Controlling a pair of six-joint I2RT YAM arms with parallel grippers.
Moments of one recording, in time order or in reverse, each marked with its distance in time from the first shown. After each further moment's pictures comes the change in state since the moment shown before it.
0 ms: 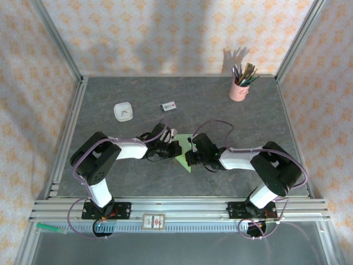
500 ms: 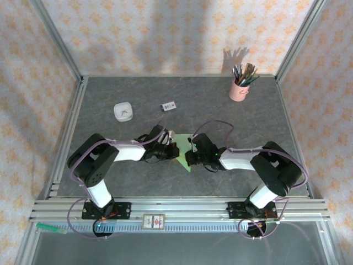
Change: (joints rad) left arm 0.003 -0.051 -0.056 0.003 -0.014 0.006; right arm 0.000 0.000 -0.003 0.005 0.002 0.006
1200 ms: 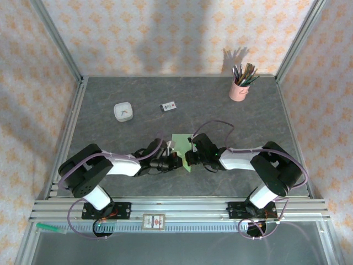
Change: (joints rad) left arm -0.151 -0.114 -0.227 0.311 -0.010 -0.306; right arm 0.000 0.000 0.000 0.000 0.000 0.016
